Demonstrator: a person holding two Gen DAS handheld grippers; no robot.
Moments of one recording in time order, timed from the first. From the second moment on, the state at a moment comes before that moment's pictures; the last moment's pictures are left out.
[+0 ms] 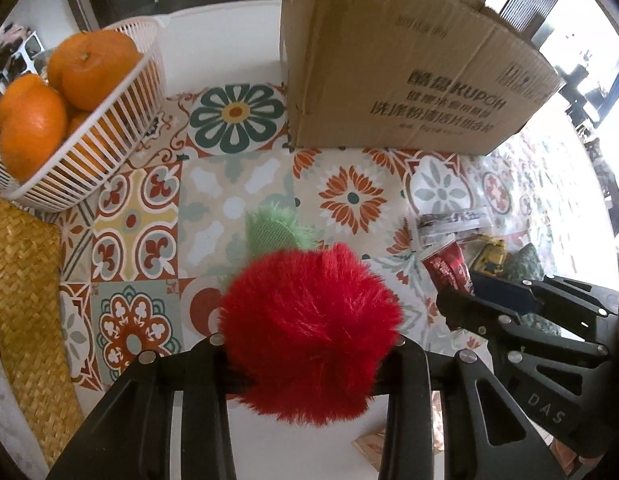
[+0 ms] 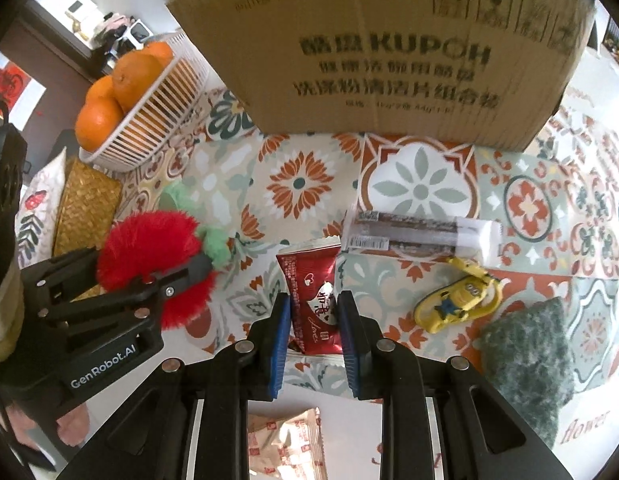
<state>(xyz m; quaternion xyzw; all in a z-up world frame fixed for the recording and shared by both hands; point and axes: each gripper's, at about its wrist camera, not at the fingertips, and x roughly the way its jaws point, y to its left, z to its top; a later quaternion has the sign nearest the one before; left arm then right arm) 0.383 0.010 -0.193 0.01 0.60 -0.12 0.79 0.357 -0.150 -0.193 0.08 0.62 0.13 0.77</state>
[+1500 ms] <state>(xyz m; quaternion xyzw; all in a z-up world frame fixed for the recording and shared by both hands) 0.386 -0.035 -0.008 0.00 0.41 -0.16 0.90 0.356 -0.194 -0.017 0.09 0.42 0.12 0.89</state>
